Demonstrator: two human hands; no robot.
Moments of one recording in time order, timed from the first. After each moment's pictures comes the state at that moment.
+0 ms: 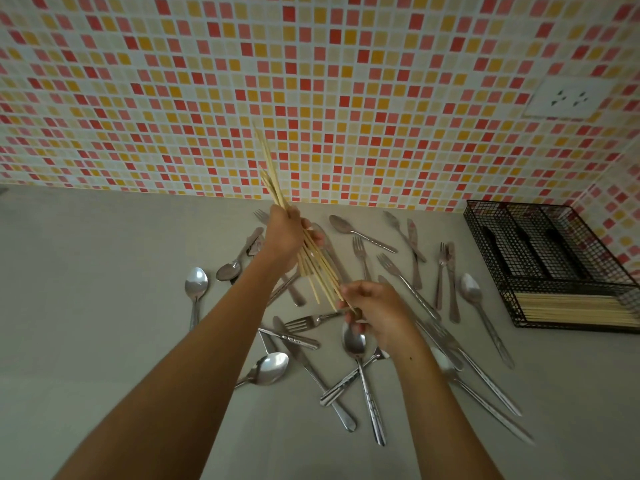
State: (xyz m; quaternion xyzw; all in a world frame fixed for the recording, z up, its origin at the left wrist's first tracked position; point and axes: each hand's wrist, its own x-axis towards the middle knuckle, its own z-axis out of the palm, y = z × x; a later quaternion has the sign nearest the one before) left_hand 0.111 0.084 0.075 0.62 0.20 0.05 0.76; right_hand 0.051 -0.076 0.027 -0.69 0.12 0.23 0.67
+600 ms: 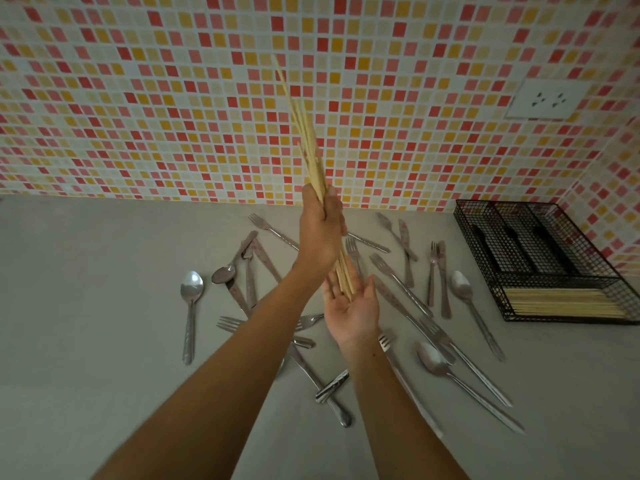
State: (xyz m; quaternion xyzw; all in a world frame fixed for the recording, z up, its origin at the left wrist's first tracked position) left_hand 0.091 0.025 0.096 0.67 0.01 0.20 0.72; right_hand 0.049 -0.035 0.006 -0.15 0.18 0.09 0.97
